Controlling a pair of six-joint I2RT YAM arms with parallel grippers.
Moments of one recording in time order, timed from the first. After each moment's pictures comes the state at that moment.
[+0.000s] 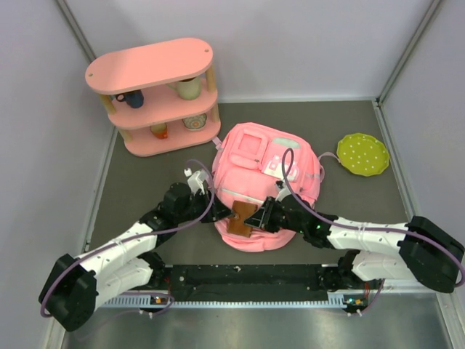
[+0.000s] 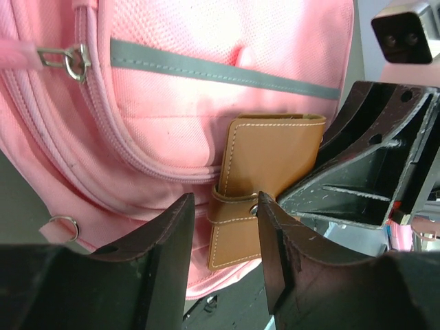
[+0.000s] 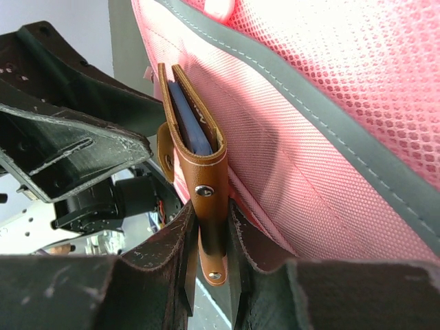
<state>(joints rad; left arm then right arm) -0.61 0.94 0.37 0.08 0.37 -0.79 0.98 1.18 0.40 0.32 -0.05 1.17</state>
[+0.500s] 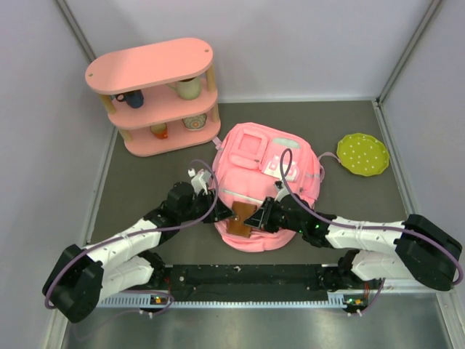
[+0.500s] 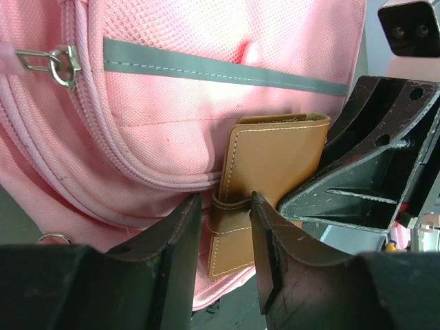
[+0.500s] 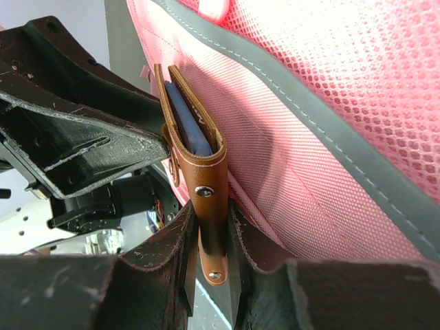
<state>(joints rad) -0.61 1.03 0.37 0.15 0.40 -0.79 0.97 1.21 0.40 0.33 -0.07 1.17</state>
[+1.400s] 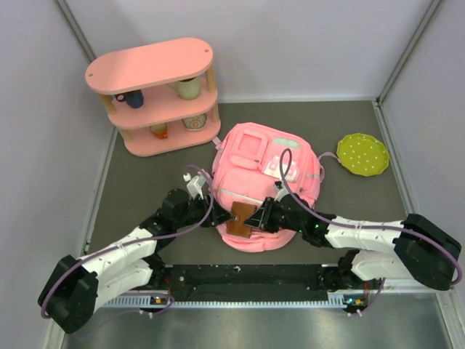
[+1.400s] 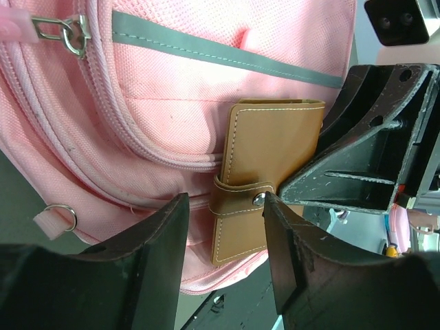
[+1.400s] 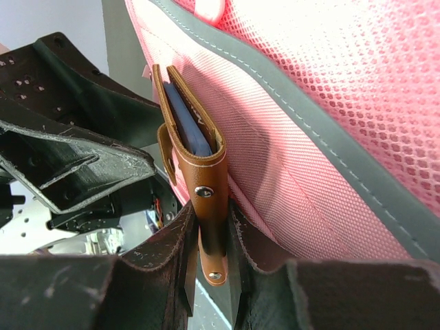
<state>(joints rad) -0.61 0.92 0.28 0.20 0.38 -0.80 0.97 1.21 0.40 0.33 -0.08 1.17</state>
